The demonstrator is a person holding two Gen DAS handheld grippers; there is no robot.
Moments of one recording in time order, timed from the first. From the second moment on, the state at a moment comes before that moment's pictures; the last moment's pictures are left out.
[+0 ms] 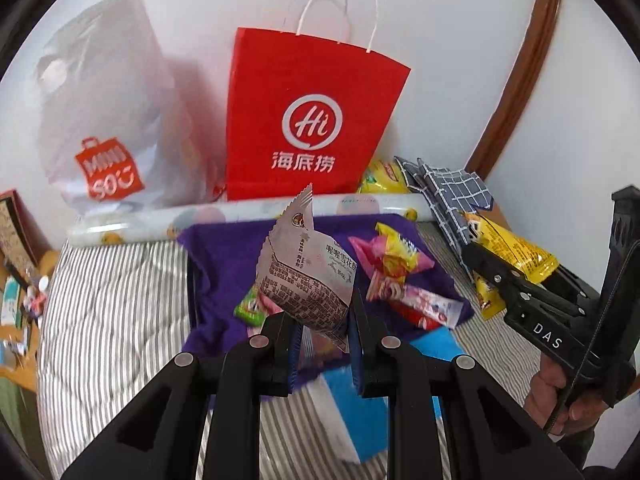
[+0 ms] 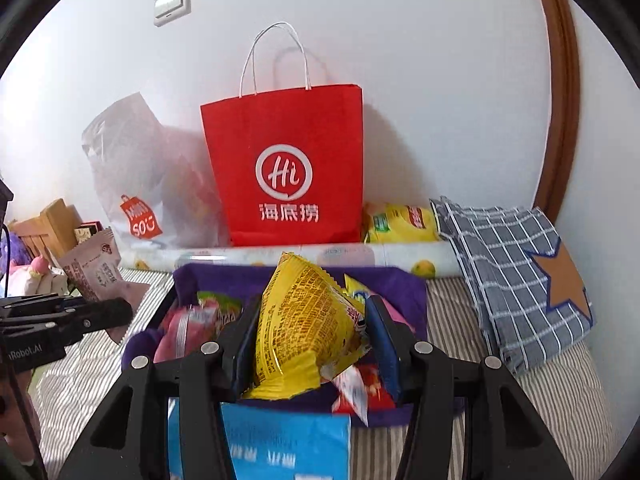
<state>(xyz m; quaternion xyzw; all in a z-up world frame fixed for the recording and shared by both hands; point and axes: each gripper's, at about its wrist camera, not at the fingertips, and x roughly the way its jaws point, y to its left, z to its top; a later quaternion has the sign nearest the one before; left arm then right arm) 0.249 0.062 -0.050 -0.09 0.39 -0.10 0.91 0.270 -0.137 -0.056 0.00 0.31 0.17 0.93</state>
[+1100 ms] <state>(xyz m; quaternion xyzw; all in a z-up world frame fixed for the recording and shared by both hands) 0.324 0.047 -0.110 -0.07 0.45 -0.13 0.88 0.331 -0.129 -0.131 -0.01 0.38 0.14 0.91</state>
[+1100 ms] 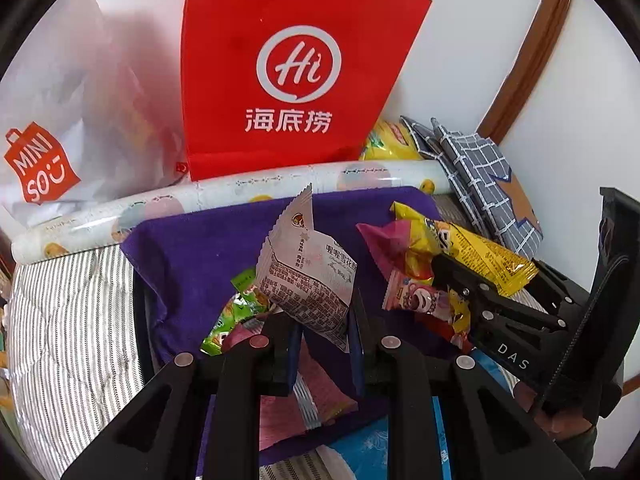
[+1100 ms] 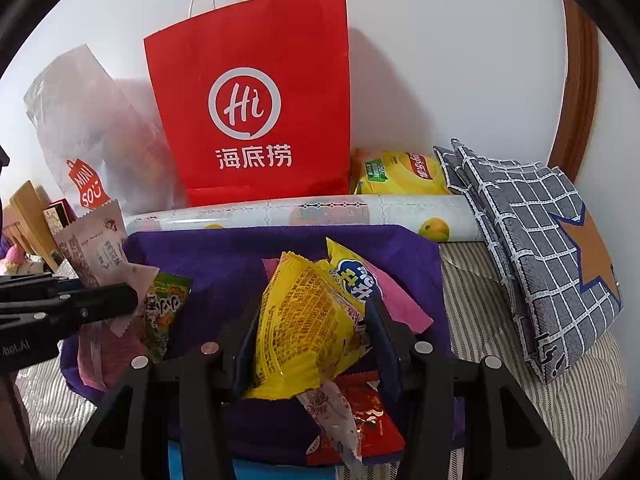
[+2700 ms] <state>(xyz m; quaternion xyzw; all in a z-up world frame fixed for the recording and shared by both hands) 0.319 0.045 -0.105 -0.06 0.42 -0.10 0.90 0.328 -0.140 -0.122 0.02 0.36 0.15 0.92</state>
